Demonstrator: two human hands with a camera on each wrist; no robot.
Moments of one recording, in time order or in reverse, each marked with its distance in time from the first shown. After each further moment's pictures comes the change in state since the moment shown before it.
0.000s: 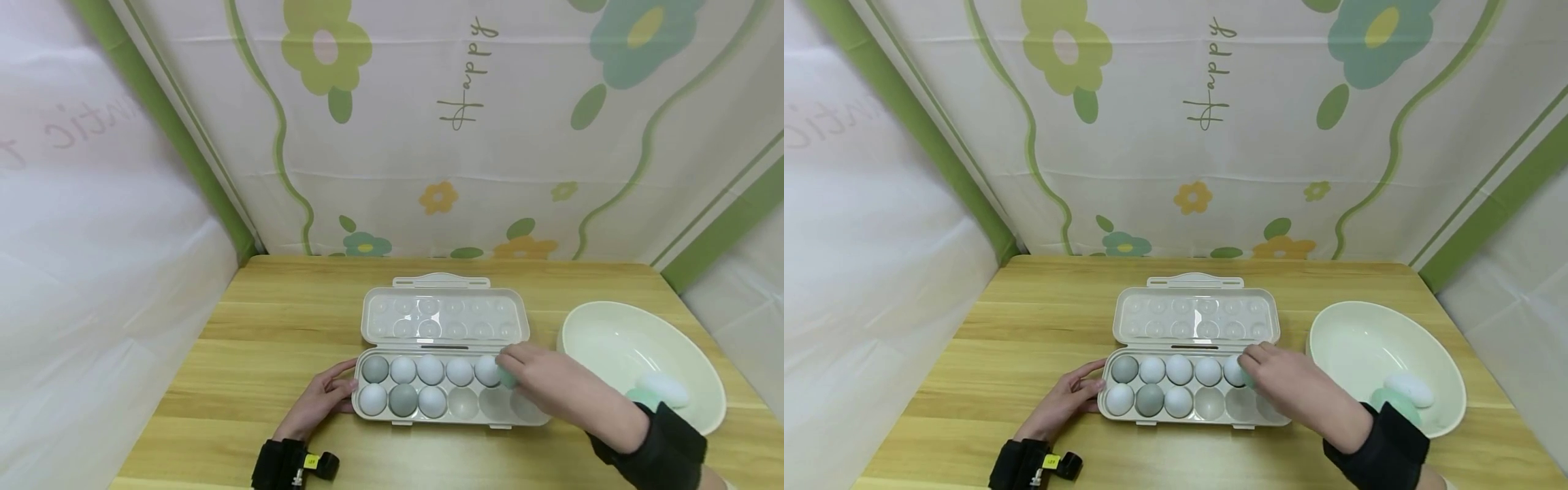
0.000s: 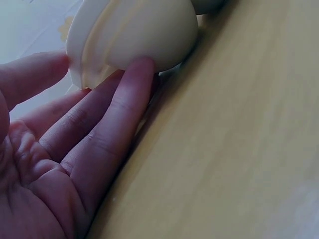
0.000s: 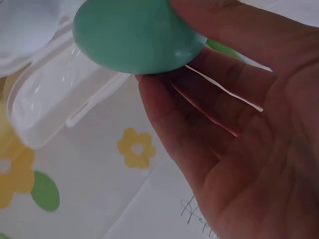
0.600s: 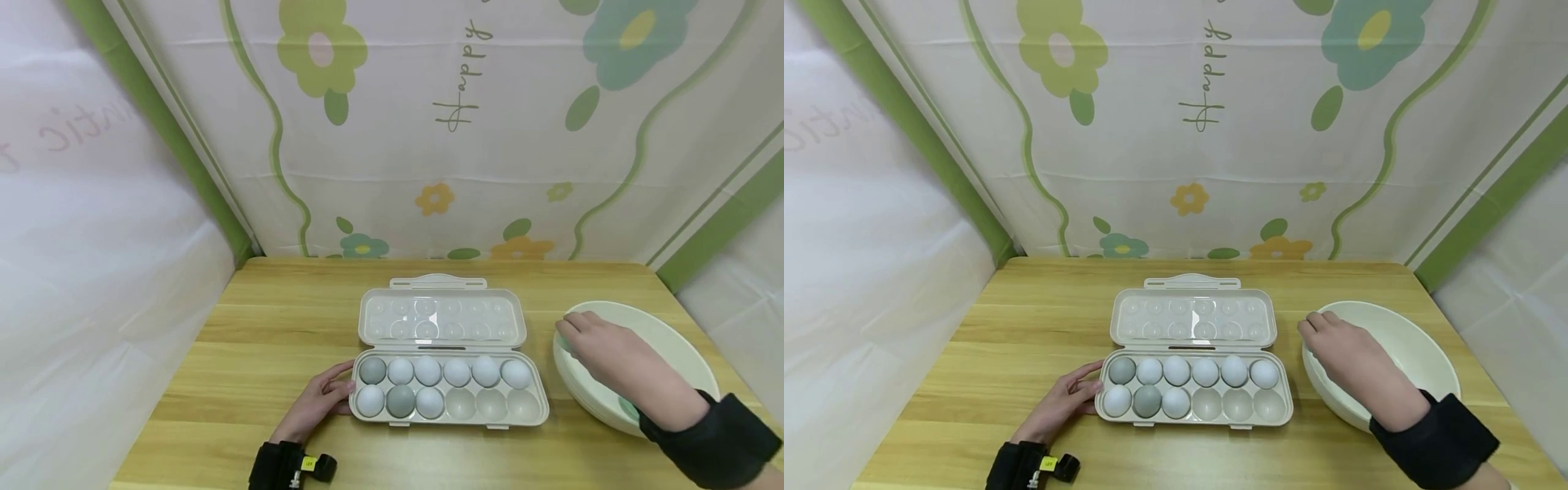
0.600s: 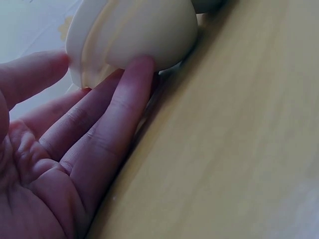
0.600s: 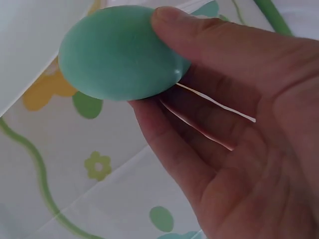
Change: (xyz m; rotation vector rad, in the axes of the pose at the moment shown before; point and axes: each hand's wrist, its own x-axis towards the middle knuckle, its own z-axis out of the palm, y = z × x) left_hand -0.001 -0.001 -0.001 0.001 -0.021 0.012; right_hand -0.039 0.051 -0.028 -0.215 -0.020 0.211
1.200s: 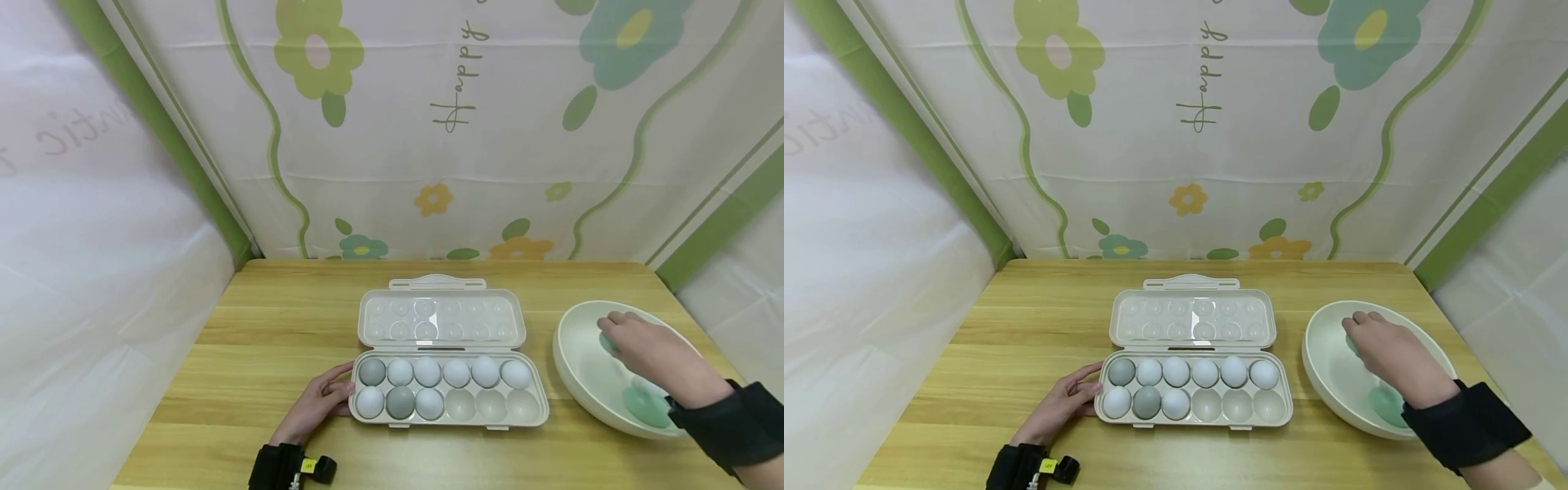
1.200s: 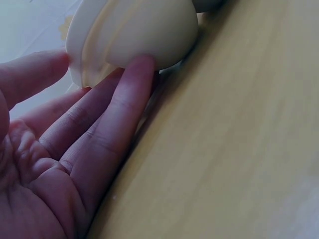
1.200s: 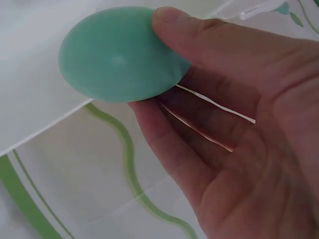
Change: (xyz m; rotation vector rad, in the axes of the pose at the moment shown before) left_hand -0.001 0.001 -0.001 0.001 -0.010 0.002; right_hand -0.029 0.058 0.028 -0.001 -0.218 0.120
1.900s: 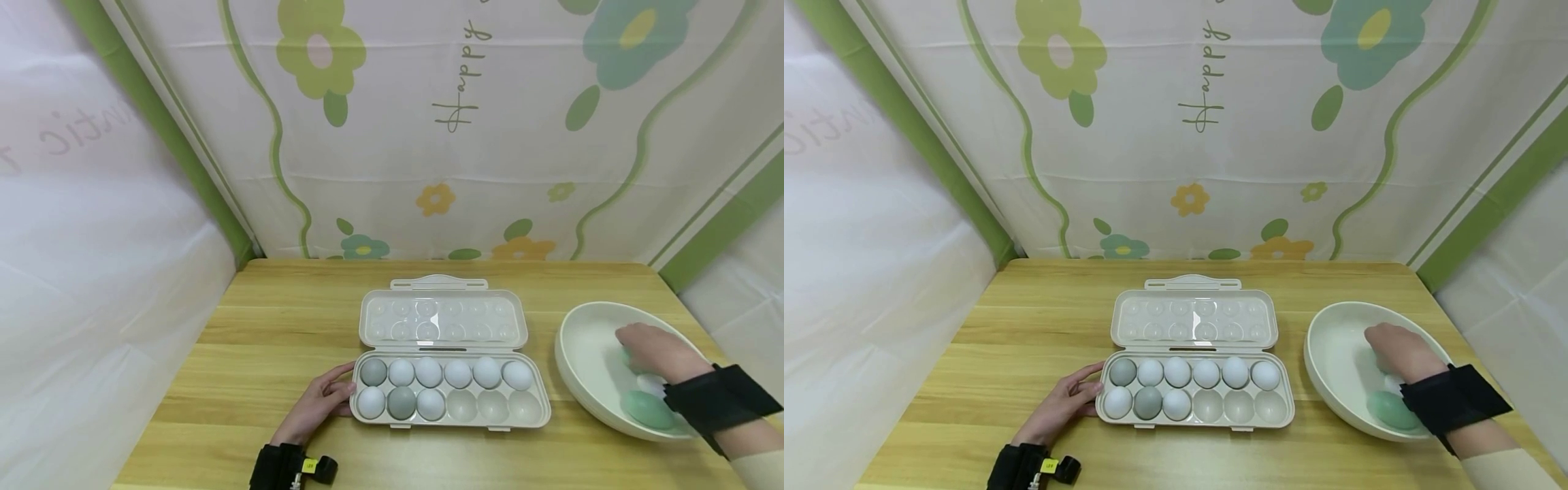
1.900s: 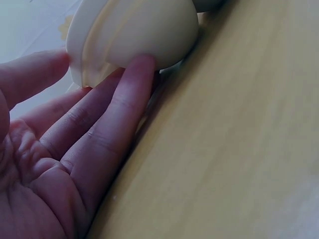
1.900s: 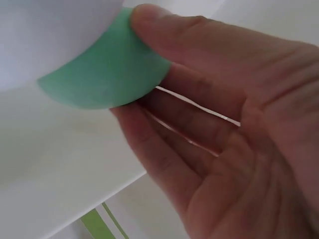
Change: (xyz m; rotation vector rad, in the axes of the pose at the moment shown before) left_hand 0.000 0.000 0.001 0.008 0.010 -0.006; right_hand -0.003 0.046 0.048 0.183 -0.203 0.071
